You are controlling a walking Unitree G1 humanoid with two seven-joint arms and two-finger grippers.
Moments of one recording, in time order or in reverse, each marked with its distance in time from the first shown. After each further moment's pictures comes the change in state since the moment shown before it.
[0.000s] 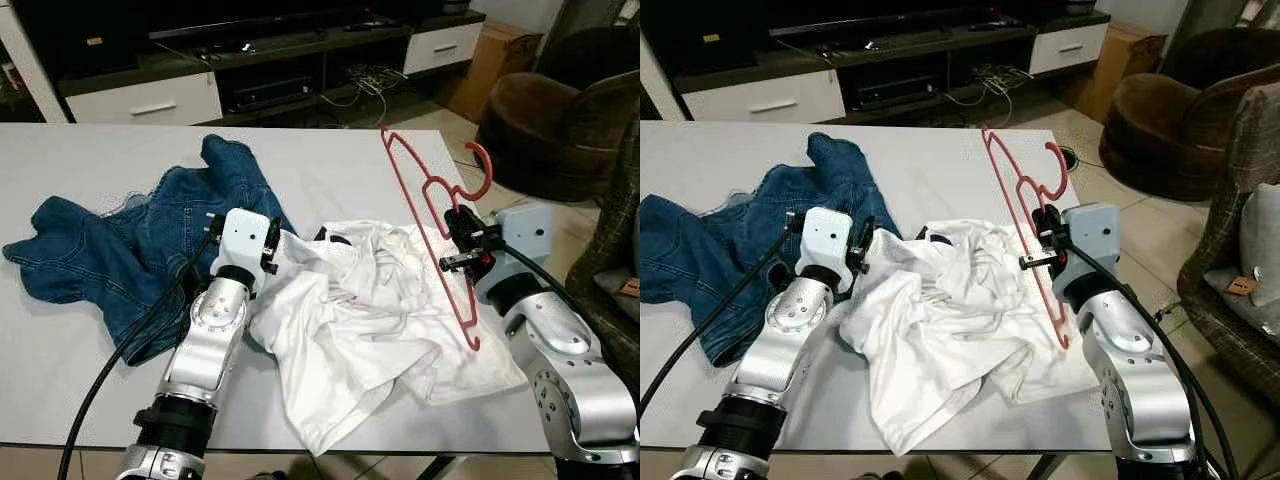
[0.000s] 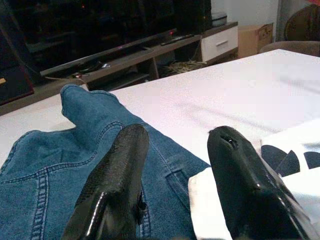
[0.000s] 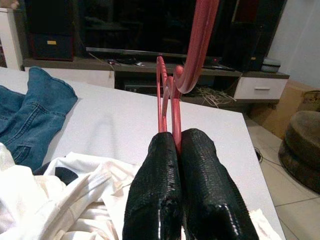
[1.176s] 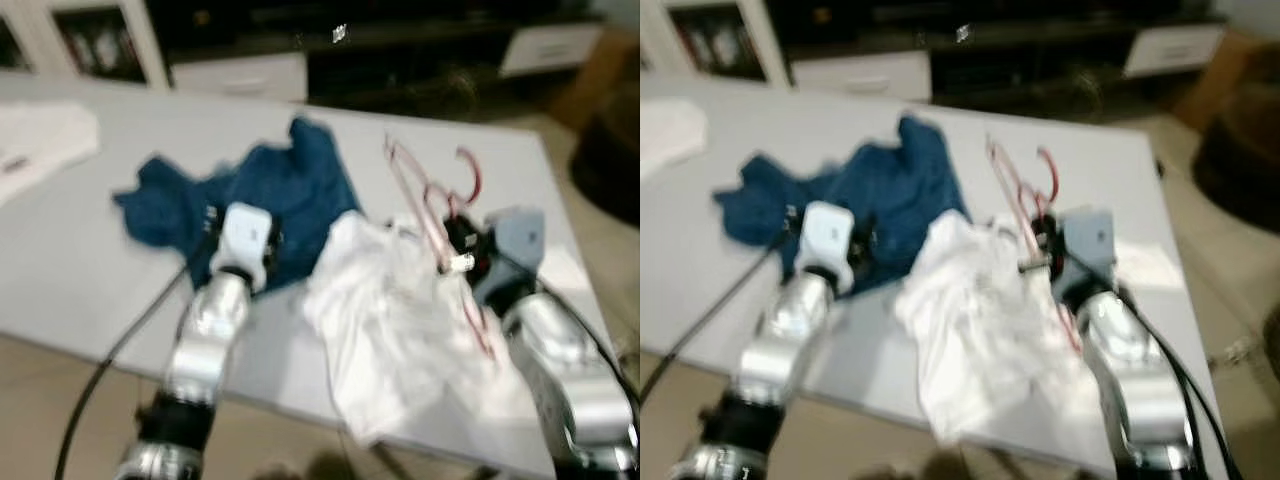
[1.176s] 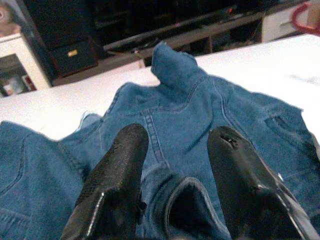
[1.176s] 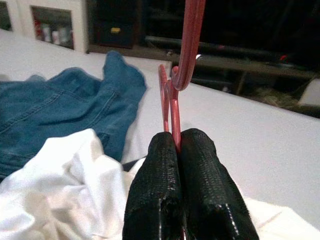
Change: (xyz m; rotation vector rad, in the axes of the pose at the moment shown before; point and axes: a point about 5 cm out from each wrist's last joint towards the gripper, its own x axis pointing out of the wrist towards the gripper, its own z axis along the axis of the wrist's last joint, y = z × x) left arm 0.000 -0.001 0.000 0.012 0.001 -0.013; right arm 0.000 0.002 -0.007 -0.023 0.037 0.010
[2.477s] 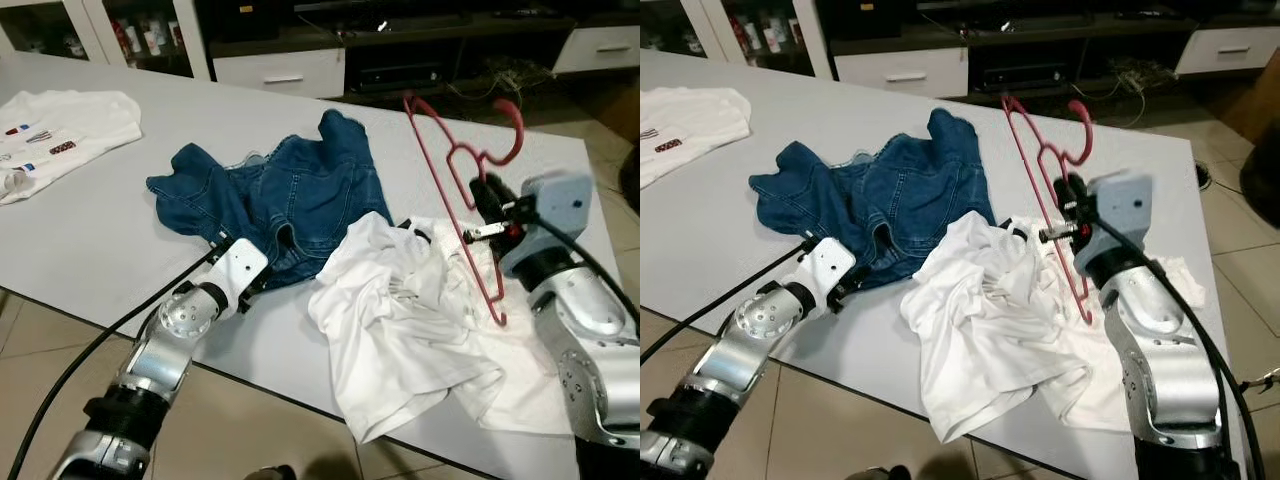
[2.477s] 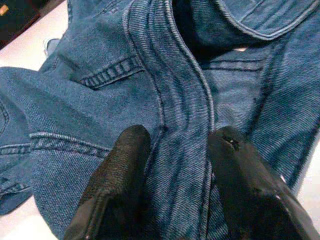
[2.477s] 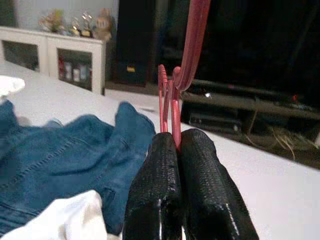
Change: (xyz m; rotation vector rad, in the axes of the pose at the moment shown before) left arm -0.008 0.032 -0.042 0.328 0.285 -0.329; right arm -0.001 -0.019 0.043 -0.034 -0.144 -0.028
